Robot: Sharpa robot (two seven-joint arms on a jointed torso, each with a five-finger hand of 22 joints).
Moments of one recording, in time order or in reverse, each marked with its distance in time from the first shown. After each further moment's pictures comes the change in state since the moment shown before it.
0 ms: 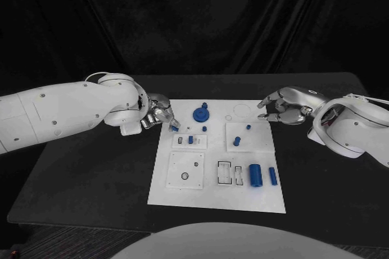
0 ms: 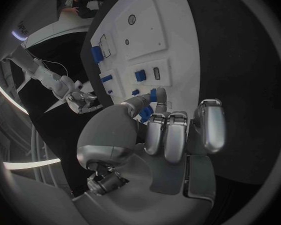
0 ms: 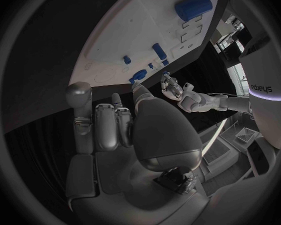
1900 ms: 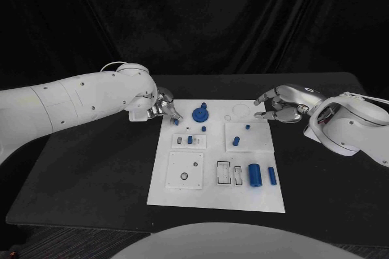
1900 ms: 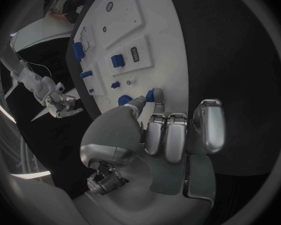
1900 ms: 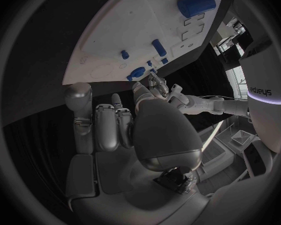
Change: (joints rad) left arm -0.009 0.217 0.000 -0.328 -0.057 0.151 -0.002; left_hand -0.007 0.055 -0.272 0.130 -0.161 -0.013 0.005 0.026 -0.011 -0.004 0.003 0.007 0.000 -0.004 0.004 0.000 0.000 0.000 0.000 0.007 0.008 0.000; right arm 0.002 0.013 0.000 -0.003 -0.023 -0.029 0.016; right_hand -0.007 -0.007 -0.003 0.008 -0.004 -0.014 0.000 0.000 0.001 0.014 0.000 0.012 -0.001 0.000 0.000 0.011 0.000 0.000 0.010 -0.004 0.034 0.000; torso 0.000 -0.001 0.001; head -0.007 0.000
